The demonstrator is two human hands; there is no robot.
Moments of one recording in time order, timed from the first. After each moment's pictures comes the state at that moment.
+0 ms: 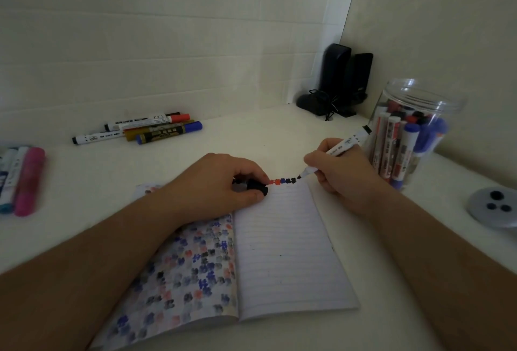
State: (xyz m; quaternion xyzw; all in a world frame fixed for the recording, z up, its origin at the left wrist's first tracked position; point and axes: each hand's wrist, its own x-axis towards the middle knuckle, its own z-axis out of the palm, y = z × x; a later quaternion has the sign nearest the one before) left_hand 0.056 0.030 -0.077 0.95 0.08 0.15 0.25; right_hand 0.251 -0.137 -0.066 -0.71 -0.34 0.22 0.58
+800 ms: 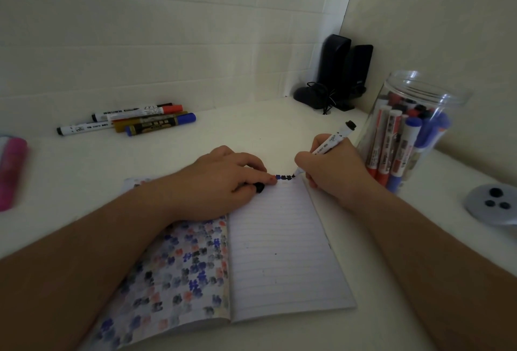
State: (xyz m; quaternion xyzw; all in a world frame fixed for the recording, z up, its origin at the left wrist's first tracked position) left_hand 0.062 0.024 -0.074 0.99 0.06 0.02 0.11; right_hand 0.252 -0.124 -0.076 -0.80 -0.34 0.11 0.48
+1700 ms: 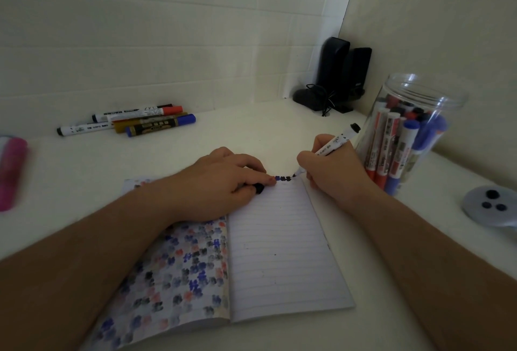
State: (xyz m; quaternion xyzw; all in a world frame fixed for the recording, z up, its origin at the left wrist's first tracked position) left_hand 0.062 0.024 -0.075 0.99 0.07 0.02 0.12; right_hand 0.253 -0.126 -0.078 -0.79 -0.34 0.11 0.50
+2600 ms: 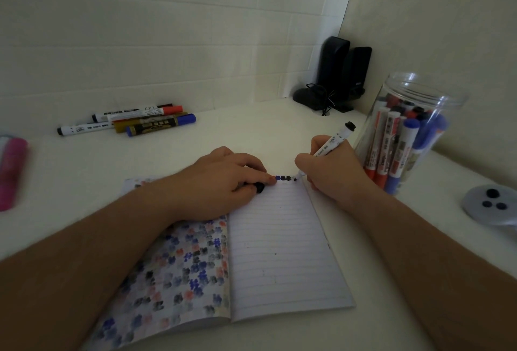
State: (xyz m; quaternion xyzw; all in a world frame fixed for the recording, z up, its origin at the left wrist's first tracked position) left_hand 0.063 0.026 -0.076 0.99 0.06 0.03 0.12; right_hand 0.253 -0.126 -0.079 -0.77 -0.35 0.12 0.51
